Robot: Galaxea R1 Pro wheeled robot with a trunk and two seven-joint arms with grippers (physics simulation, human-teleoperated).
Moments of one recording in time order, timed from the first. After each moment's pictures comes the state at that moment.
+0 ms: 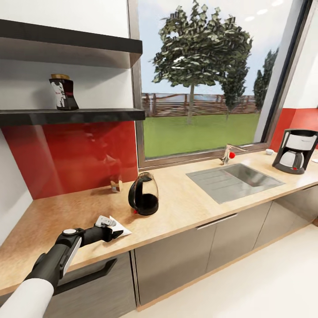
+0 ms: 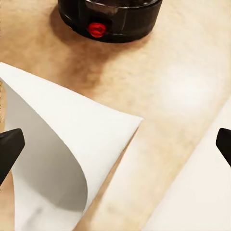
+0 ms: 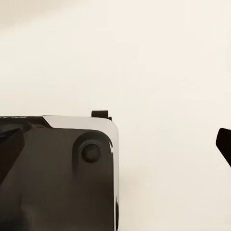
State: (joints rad) left arm -0.60 0.16 0.01 -0.87 -0.10 0.38 -0.67; right arm 0.00 -0.06 -0.01 -0.38 0.00 0.01 0.00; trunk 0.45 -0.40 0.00
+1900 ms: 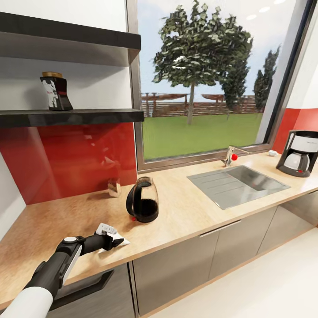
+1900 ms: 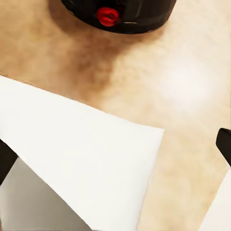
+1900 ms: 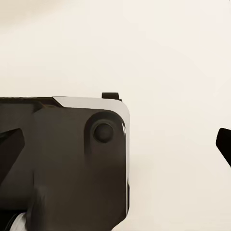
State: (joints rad) left arm -0.55 0.15 0.01 -0.85 -0.10 0.37 -0.67; right arm 0.00 -0.03 -0.01 -0.32 0.00 0.01 0.00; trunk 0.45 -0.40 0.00
